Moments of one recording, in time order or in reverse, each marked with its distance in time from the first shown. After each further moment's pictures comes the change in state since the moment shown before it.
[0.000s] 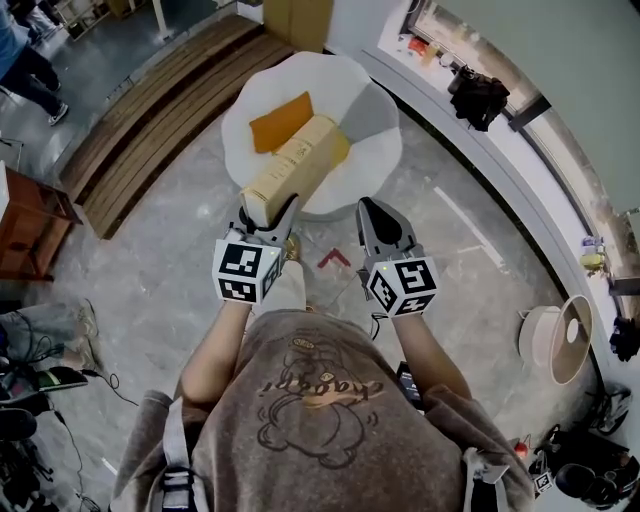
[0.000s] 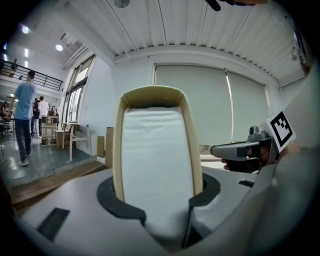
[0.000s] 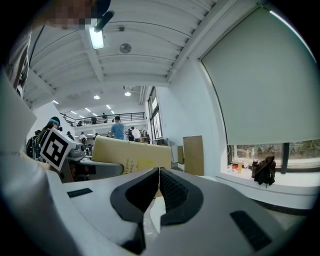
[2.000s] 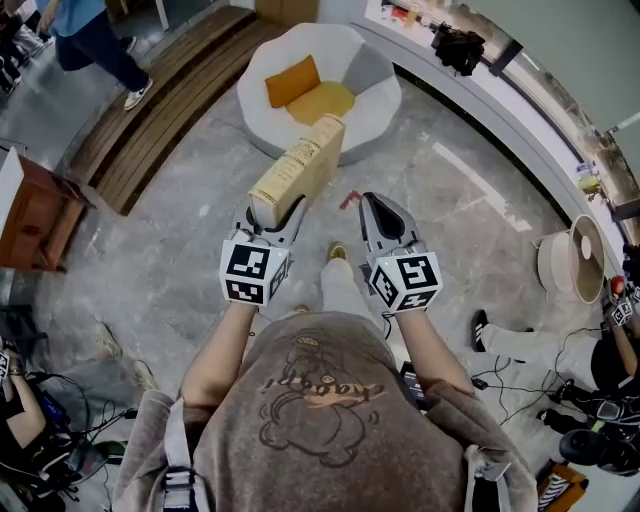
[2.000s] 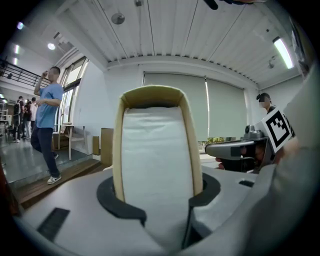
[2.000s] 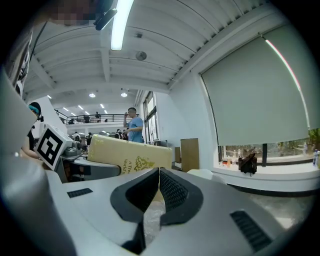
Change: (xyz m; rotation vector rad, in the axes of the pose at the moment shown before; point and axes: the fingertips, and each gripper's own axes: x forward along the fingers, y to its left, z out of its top) left arm -0.302 -0.046 -0.064 0.055 0.010 -0.138; right arm -0.186 0.257 -0.049 -0.001 -0.032 -0.136
